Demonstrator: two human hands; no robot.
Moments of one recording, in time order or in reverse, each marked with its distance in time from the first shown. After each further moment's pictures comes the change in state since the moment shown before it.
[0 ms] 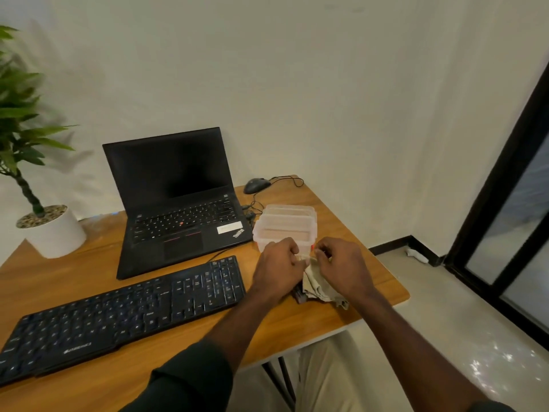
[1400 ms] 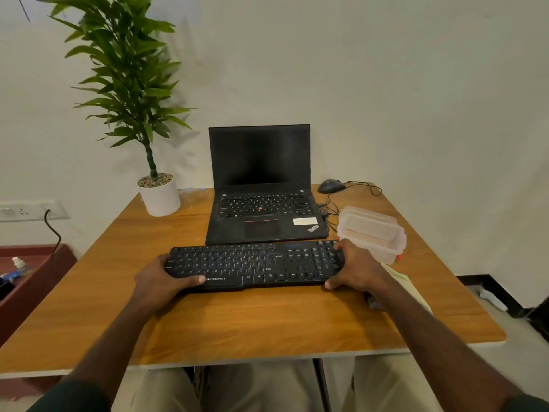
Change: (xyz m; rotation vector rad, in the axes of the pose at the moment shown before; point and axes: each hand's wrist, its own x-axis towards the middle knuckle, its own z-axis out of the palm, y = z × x) left_hand -0.152 -0.224 -0.236 0.004 0.295 -0.702; right_hand 0.016 -0.110 0.051 -0.054 -0.596 0.140
